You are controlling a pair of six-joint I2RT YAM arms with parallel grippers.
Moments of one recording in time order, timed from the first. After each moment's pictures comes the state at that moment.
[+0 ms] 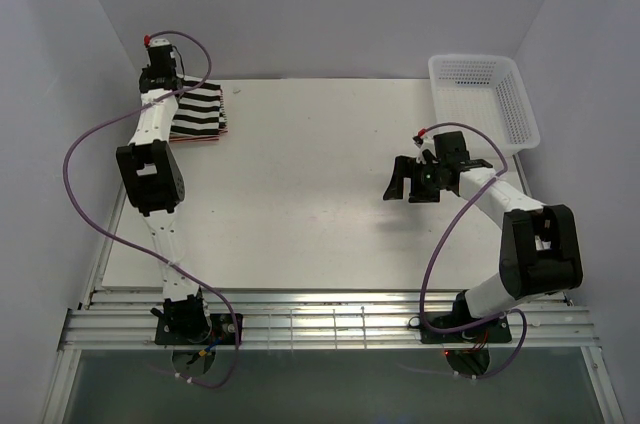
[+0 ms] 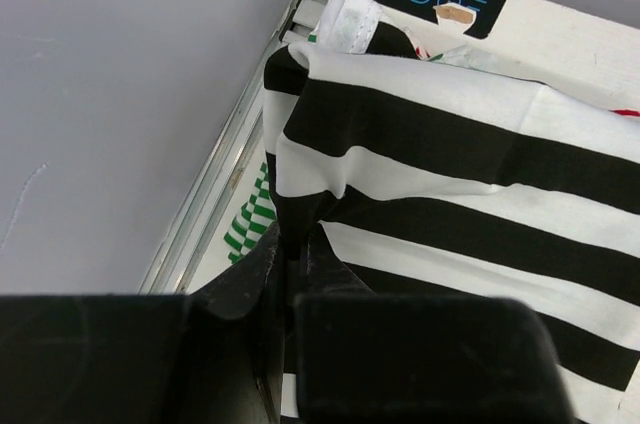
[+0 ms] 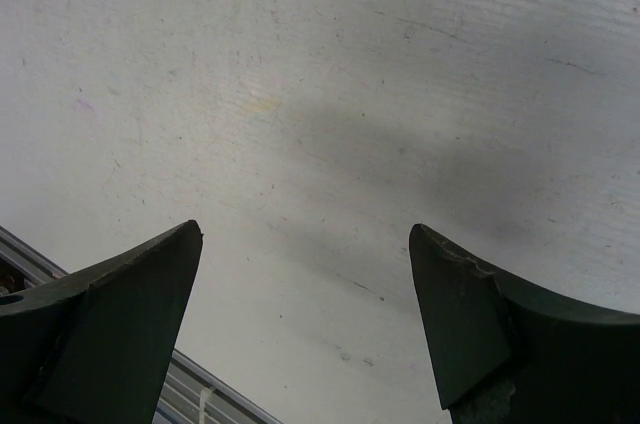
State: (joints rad) left arm 0.14 2.34 2.16 -0.42 -0.42 0.03; right arm 0.18 1.50 0.89 -0.40 -0.46 0.20
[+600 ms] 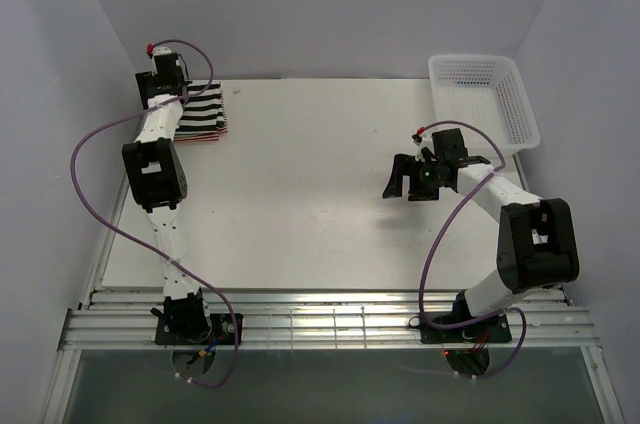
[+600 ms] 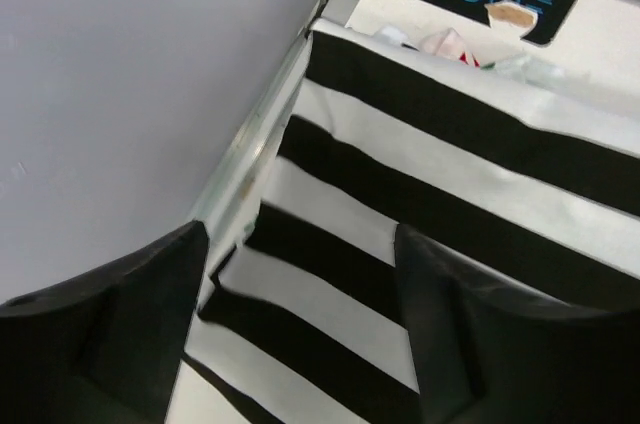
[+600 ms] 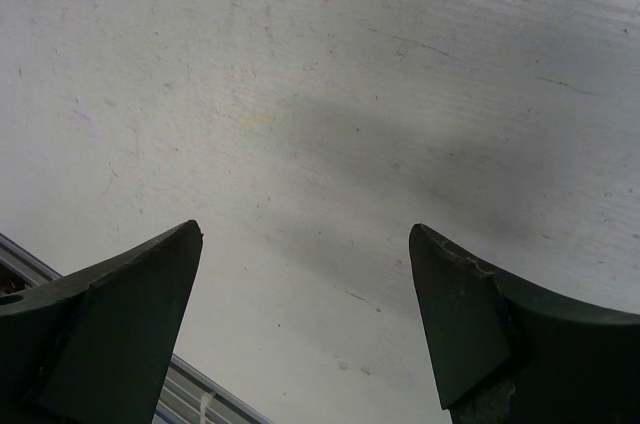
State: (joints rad) left arm 0.14 2.43 2.16 -0.32 -0.49 0.06; right arm 0.18 1.55 0.93 -0.40 -0.45 0.20
